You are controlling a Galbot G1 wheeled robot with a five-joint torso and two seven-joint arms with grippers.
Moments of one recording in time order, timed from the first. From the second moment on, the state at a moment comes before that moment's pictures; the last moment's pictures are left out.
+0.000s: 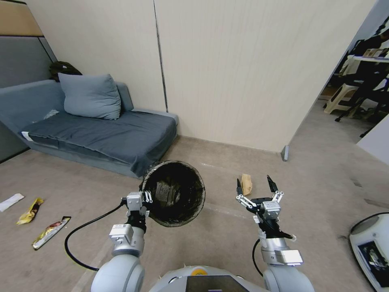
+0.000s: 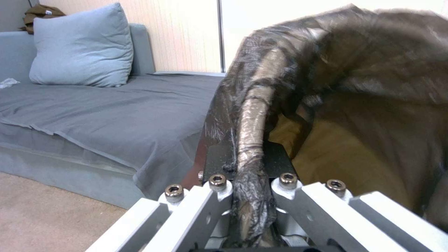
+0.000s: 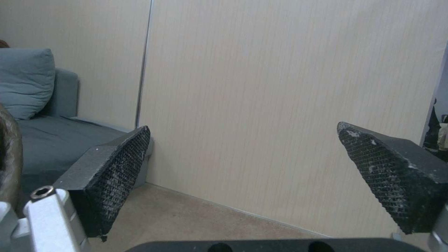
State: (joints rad) left arm 1.77 -1.48 -0.41 -2.51 0.03 0.29 -0.19; right arm -1.86 1.61 0.53 2.40 -0.18 0.29 -0.04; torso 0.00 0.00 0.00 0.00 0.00
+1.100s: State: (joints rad) left arm 1.77 -1.49 -0.40 -2.50 0.05 0.28 -0.18; right arm -1.85 1.61 0.53 2.38 -0.18 0.30 -0.05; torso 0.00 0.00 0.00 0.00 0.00
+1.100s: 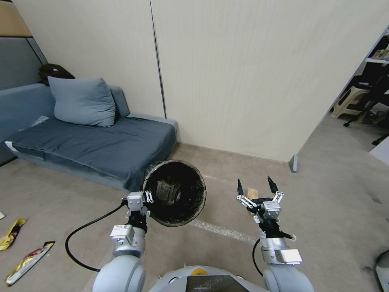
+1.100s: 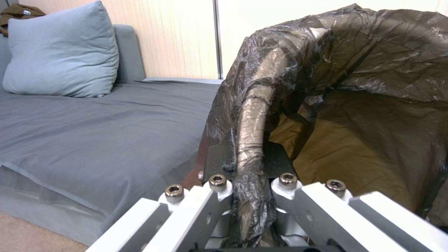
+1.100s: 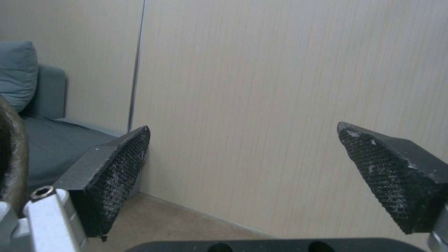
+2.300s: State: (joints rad) left arm 1.77 -1.46 -0.40 -2.50 0.04 0.28 -0.18; right arm -1.70 1.61 0.63 2.32 -0.07 0.04 0.00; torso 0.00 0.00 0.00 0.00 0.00
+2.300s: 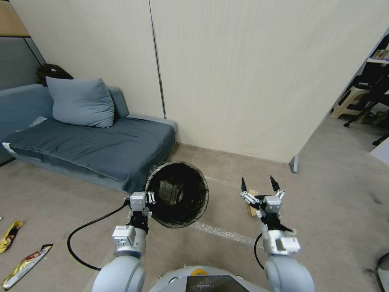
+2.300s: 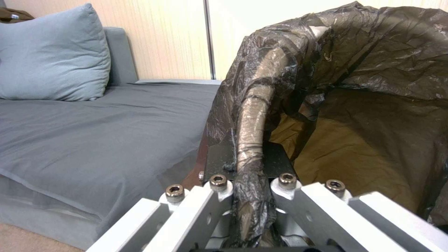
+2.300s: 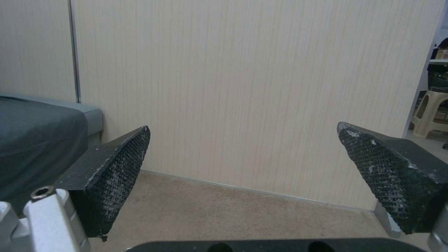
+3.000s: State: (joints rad) left arm 1.76 -1.46 -0.40 -2.48 0.05 0.28 -0.18; right arm -1.48 1.59 0.72 1.98 0.01 -0.12 0.05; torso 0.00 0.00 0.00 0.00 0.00
